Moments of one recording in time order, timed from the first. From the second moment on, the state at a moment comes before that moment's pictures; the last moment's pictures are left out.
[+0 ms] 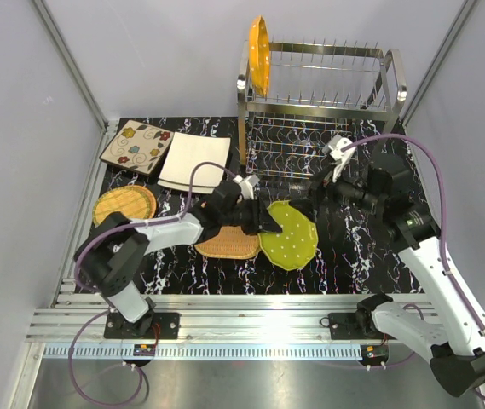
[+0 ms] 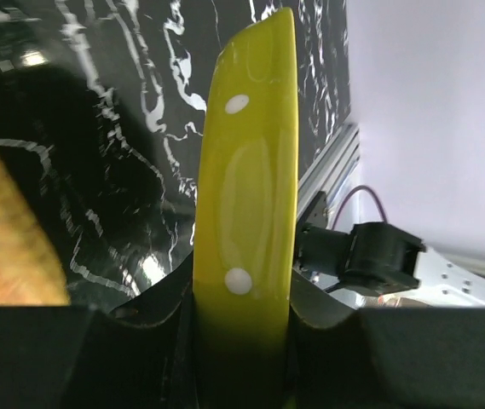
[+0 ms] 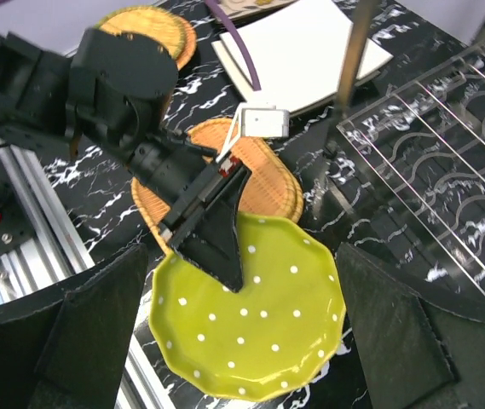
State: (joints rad) left arm -0.74 1.62 0.85 0.27 0.50 -0.96; right arm 0.40 0.96 1.12 -0.48 -0.54 -0.09
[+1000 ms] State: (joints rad) left arm -0.82 2.09 1.34 0.21 0.53 -0.80; right arm 0.11 0.84 0.97 -0.37 -0.64 0.22
